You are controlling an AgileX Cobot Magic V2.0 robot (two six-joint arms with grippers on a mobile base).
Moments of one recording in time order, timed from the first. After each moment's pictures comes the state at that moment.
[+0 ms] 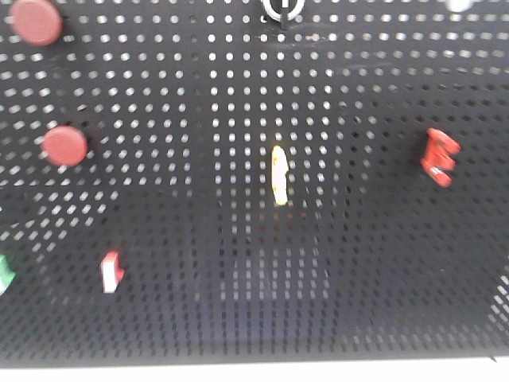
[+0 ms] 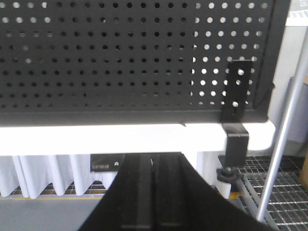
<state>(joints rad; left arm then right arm) -0.04 -0.01 0.03 -0.14 0.18 0.14 0.00 -0.01 0.03 -0.12 0.18 0.09</state>
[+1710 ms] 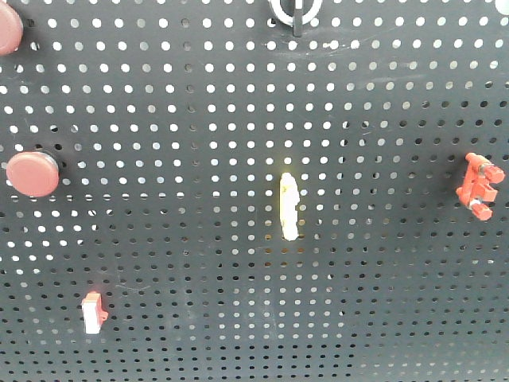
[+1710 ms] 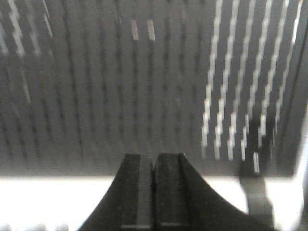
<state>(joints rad) -0.04 -0.01 0.03 -0.17 0.04 0.14 0.00 -0.01 0.03 -0.14 0.01 0.09</state>
